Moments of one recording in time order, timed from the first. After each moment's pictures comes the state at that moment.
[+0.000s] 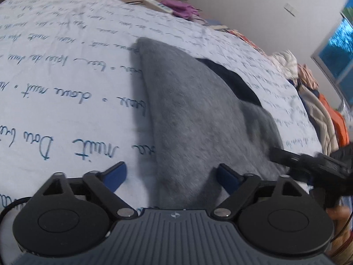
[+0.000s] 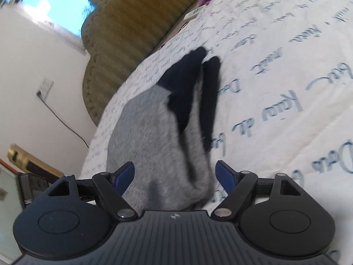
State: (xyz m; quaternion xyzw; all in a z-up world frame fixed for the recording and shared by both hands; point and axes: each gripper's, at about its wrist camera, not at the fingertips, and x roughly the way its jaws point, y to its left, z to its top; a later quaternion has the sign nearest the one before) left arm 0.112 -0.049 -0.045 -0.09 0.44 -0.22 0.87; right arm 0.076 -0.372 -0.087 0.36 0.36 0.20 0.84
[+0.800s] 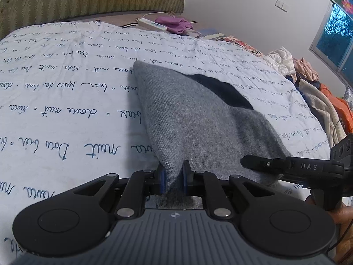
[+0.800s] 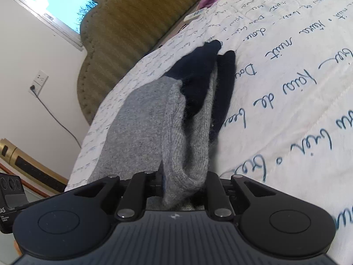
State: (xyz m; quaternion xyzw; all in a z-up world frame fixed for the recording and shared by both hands) left arm 0.065 -0.051 -0.014 -0.04 0.40 -0.20 0.89; right arm 0.051 -0.345 -0.084 0.37 0.35 0.18 0.84
